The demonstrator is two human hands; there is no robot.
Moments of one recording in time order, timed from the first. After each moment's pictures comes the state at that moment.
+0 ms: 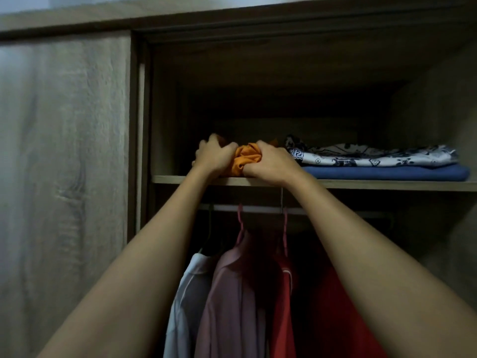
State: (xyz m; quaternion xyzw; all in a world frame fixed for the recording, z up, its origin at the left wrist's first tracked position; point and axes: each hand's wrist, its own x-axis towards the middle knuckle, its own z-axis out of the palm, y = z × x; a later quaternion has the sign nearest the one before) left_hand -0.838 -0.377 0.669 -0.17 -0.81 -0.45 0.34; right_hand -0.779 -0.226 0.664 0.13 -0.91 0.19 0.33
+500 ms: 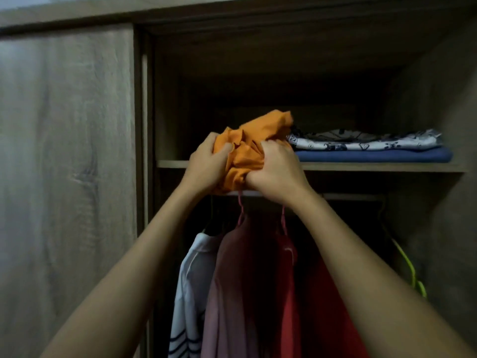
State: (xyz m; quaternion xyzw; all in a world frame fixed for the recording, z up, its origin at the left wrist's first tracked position) left_hand -0.741 -0.396 0.616 -0.29 -0.75 -0.50 0.32; right_hand -0.698 -0.244 0.614 0.18 -0.84 0.19 0.48
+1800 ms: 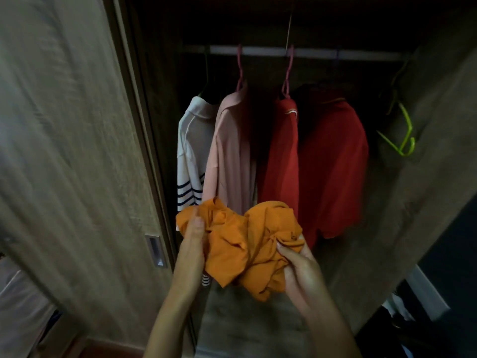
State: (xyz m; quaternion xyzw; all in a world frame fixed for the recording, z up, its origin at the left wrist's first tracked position) left_hand -0.602 -0.425 0.278 -0.02 -0.68 -0.74 -0.02; right_hand -0.567 -0.245 0.260 -0.07 -0.41 0.91 0.06
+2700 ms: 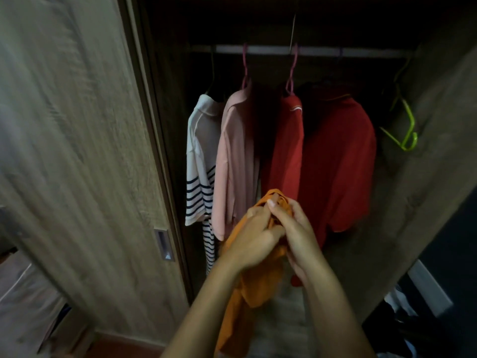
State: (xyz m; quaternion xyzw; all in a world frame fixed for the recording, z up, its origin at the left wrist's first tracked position) left_hand -0.611 -0.359 0.298 -0.29 -0.81 -0.51 -0.01; right_hand -0.585 -0.257 0.296 -0.08 -0.59 0.79 0.11
